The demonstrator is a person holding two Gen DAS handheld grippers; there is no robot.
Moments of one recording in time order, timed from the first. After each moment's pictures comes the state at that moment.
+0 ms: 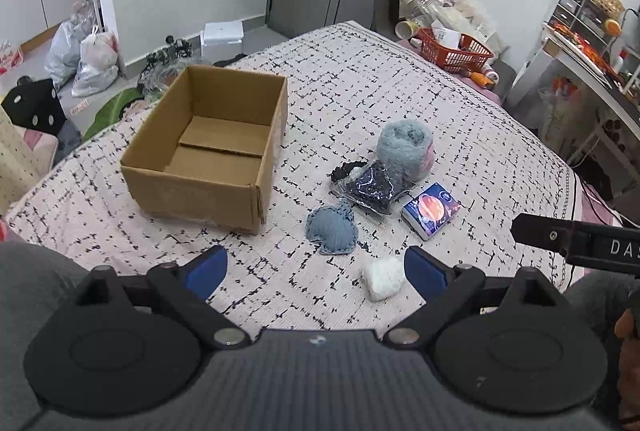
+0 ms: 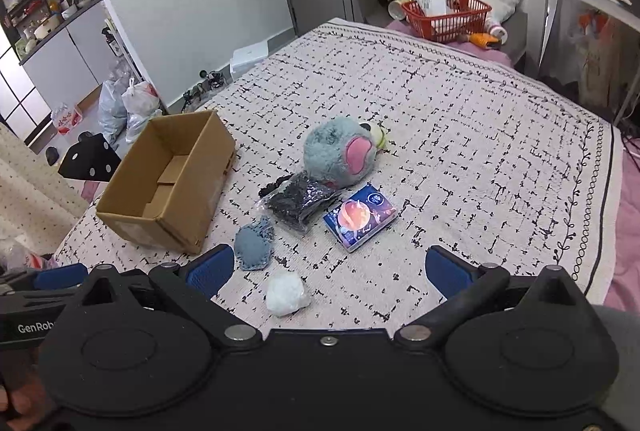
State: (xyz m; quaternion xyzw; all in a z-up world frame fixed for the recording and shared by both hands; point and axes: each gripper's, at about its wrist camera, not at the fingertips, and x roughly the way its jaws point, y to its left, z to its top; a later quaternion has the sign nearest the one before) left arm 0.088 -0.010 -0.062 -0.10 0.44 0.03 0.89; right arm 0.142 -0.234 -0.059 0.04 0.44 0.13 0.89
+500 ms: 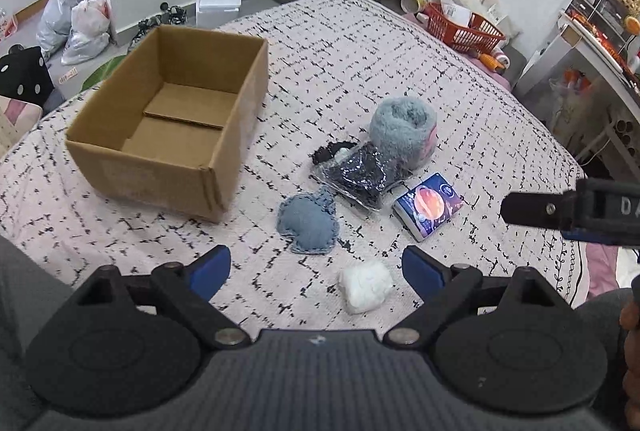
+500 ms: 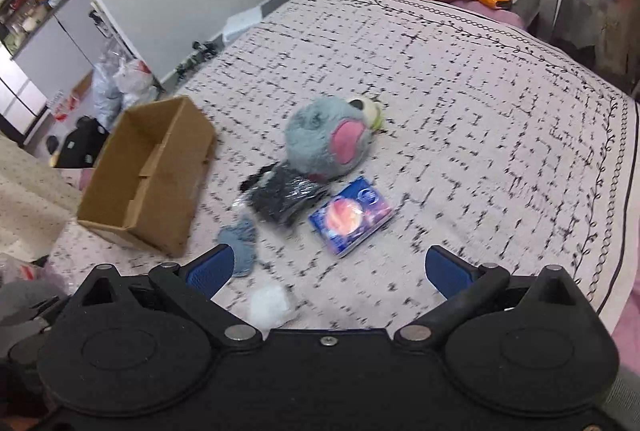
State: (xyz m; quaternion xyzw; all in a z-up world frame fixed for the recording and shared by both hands) left arm 0.134 -0.032 -0.103 -0.13 0.47 0.04 0.87; right arm 0.203 -0.241 -0.082 0.05 0.50 0.13 0.85
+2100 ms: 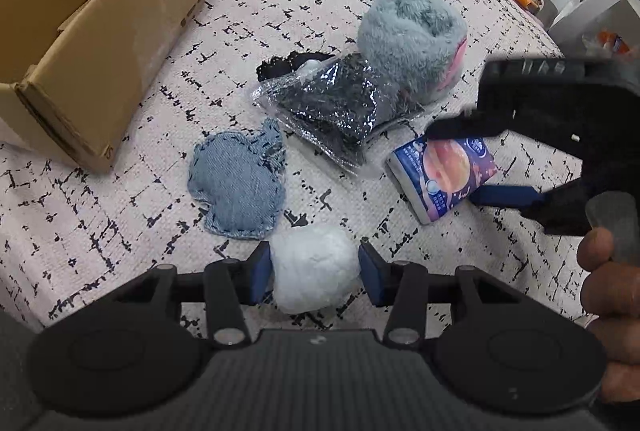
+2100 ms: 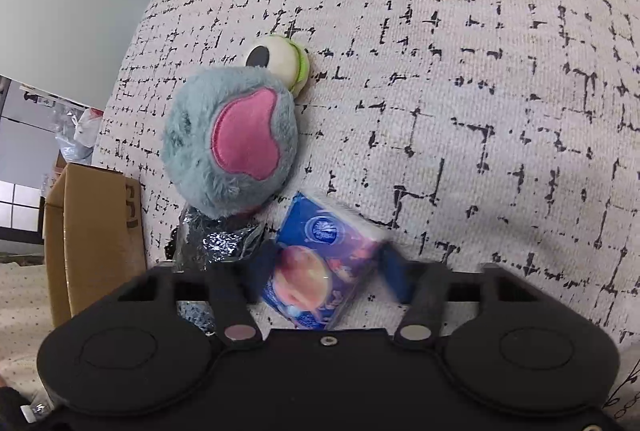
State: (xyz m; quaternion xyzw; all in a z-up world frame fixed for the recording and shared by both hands) left arm 0.205 -0.077 -0.205 -0.15 0.55 0.04 0.82; right arm 0.309 -0.263 -0.217 0.24 0.60 0.07 0.76
